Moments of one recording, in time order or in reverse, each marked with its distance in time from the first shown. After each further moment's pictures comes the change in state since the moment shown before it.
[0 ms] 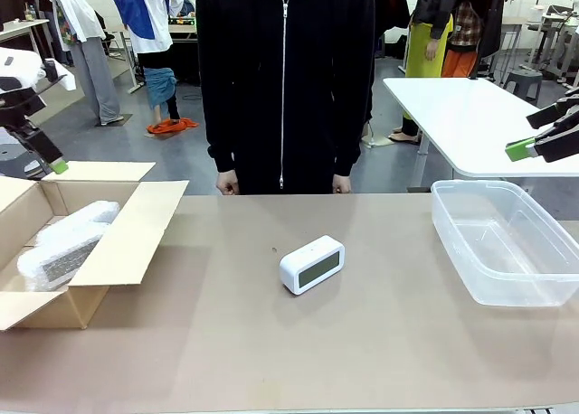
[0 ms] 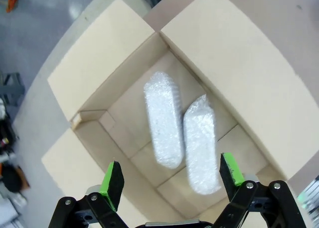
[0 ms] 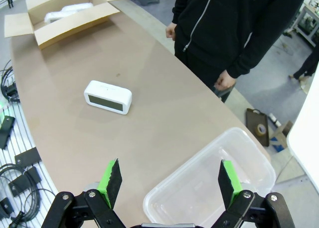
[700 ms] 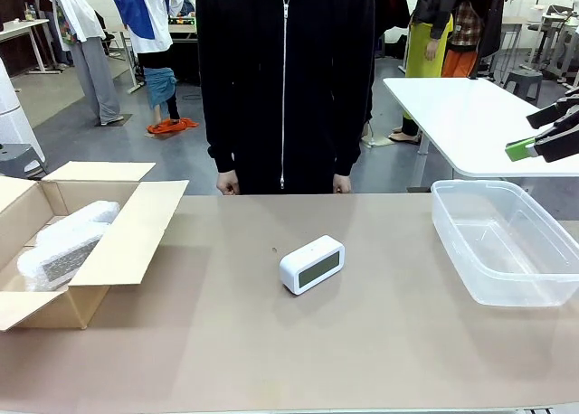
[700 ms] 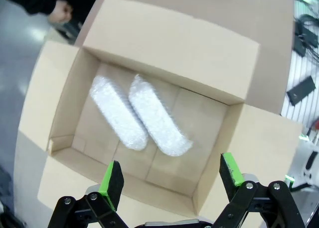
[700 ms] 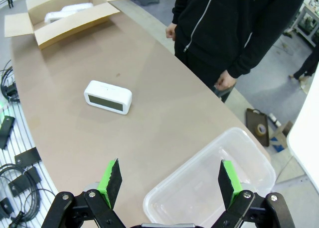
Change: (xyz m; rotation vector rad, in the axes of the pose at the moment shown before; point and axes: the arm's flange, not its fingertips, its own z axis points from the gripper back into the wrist) left arm -0.079 0.028 0.058 -0.331 -0.138 -0.393; right arm 0.000 0.000 0.000 0.000 0.000 0.000
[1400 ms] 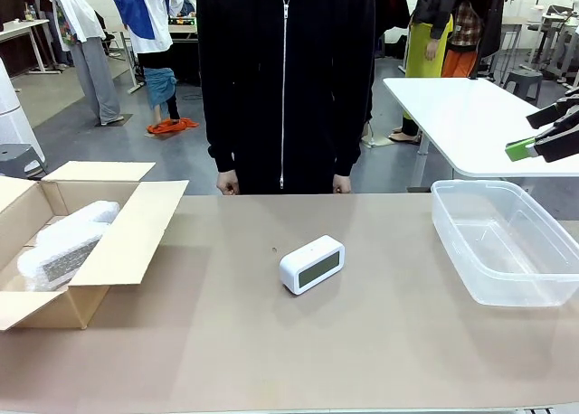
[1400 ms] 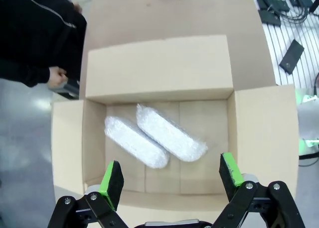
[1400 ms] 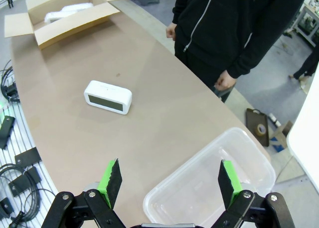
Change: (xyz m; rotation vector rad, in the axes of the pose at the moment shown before) left arm -0.009 0.013 0.033 -0.036 -0.152 -0.372; right arm 0.000 0.000 0.000 0.000 0.000 0.000
